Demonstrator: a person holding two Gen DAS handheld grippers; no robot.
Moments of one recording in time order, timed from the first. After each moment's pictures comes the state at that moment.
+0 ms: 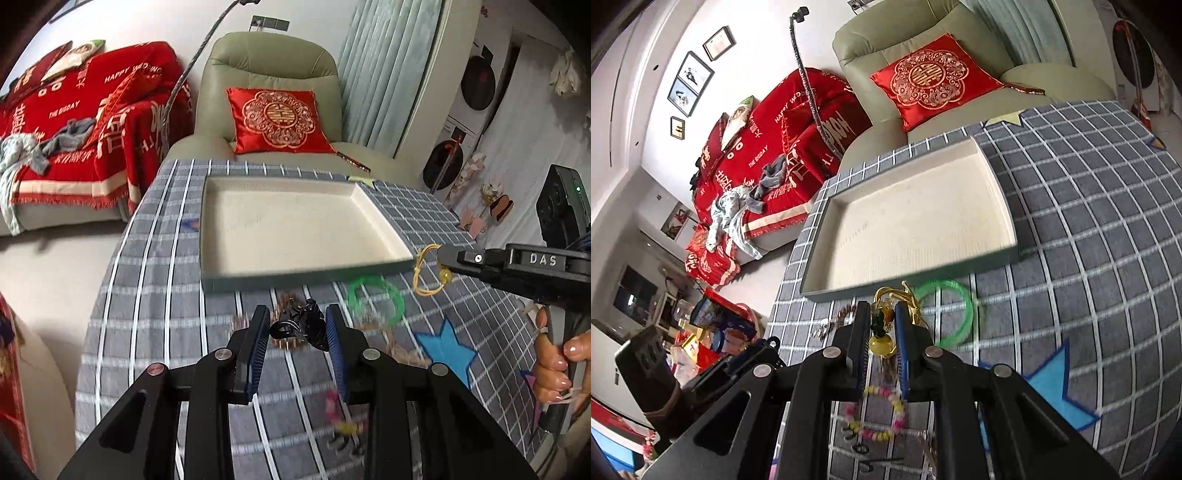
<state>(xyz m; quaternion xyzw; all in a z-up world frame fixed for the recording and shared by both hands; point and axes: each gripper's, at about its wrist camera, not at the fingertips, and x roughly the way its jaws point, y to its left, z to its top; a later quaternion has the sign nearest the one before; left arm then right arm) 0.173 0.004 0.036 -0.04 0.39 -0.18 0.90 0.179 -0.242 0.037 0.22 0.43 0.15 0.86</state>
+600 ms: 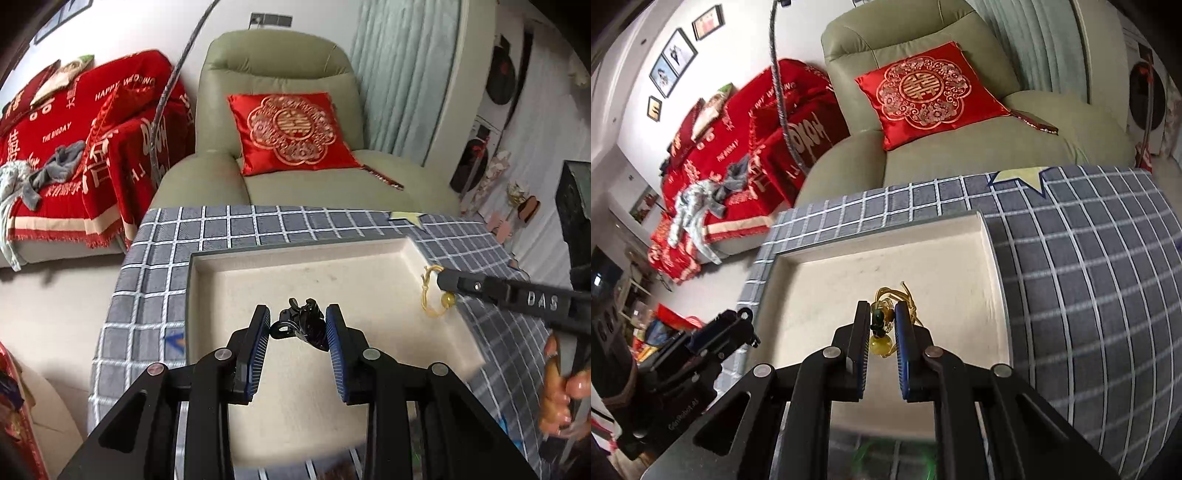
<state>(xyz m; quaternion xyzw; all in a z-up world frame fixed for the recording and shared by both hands) 0.337 -0.029 0.023 -0.01 0.39 -0.15 0.91 0.334 -0.240 0.032 0.15 0.44 0.10 0.88</state>
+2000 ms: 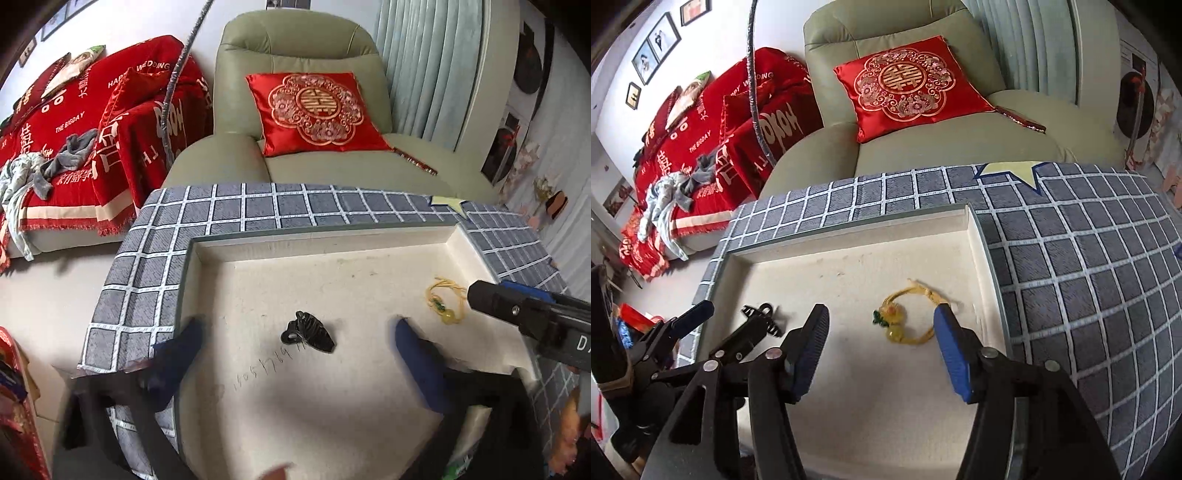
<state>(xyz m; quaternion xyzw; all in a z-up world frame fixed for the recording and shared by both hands) 0.363 -0.037 -0.011 0.00 0.41 -0.10 0.91 0.352 -0.232 0.003 0.12 0.46 0.06 0.88</state>
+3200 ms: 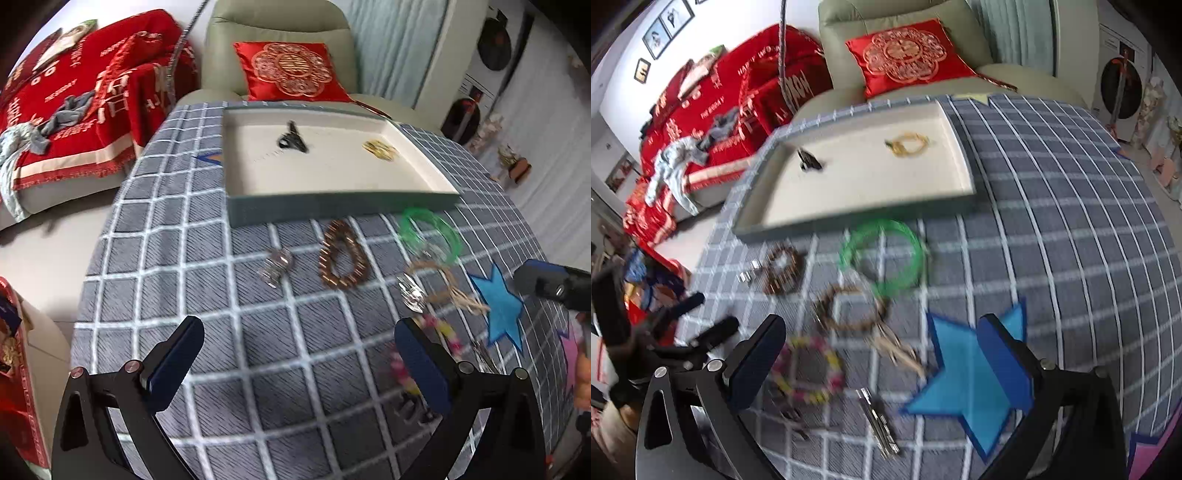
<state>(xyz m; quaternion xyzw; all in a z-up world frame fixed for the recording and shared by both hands) 0.171 0.014 -0.032 0.00 0.47 -0.17 0.87 0.143 -0.225 0.004 0.10 0.50 0.06 0.86</state>
